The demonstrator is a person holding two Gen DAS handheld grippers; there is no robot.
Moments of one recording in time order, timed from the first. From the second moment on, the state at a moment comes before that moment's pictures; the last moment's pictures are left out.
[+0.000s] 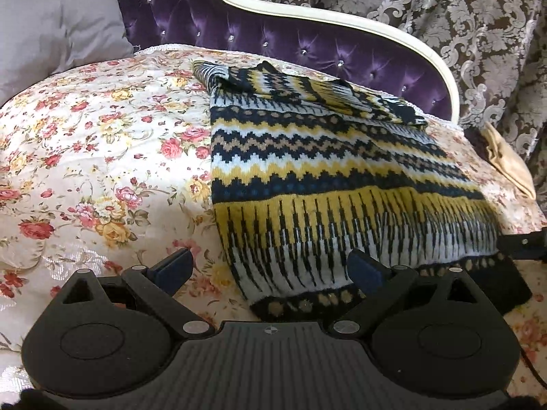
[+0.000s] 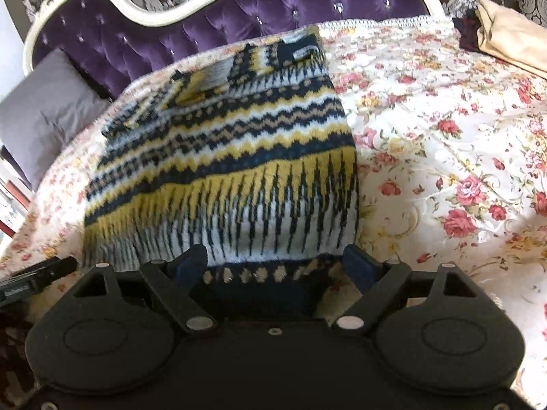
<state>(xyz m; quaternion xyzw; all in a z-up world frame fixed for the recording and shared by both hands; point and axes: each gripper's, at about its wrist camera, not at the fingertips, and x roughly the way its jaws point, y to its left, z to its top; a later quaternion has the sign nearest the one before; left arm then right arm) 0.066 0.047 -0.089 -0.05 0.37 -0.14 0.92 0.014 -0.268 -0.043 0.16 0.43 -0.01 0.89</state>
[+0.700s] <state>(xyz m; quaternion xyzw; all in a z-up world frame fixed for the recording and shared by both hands) 0.069 0.041 -0.072 -0.02 0.34 -0.16 0.93 0.053 -0.301 -0.002 0.36 0.34 0.15 0.86</state>
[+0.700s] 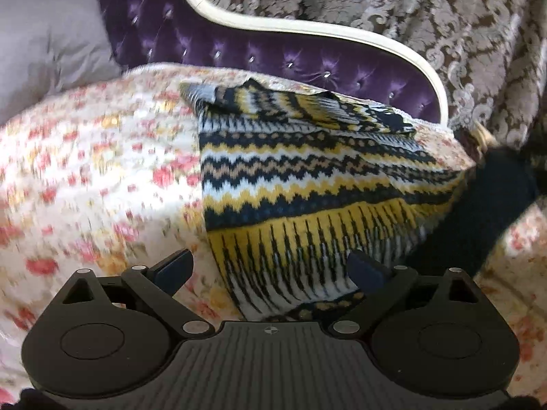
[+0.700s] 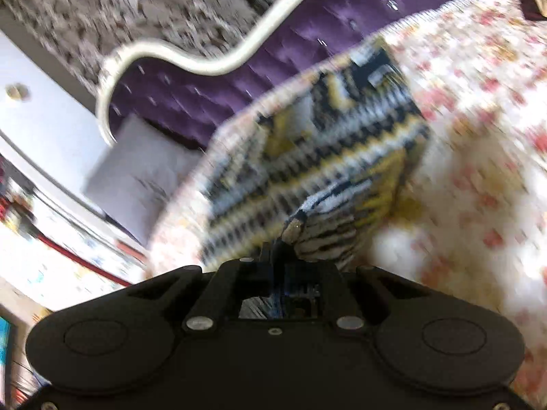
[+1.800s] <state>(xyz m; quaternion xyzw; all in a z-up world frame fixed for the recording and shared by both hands) 0.051 -0.008 -0.108 -0.03 0.43 -0.25 0.87 0.139 -0.340 -0.004 0.46 0.28 0.13 0.83</state>
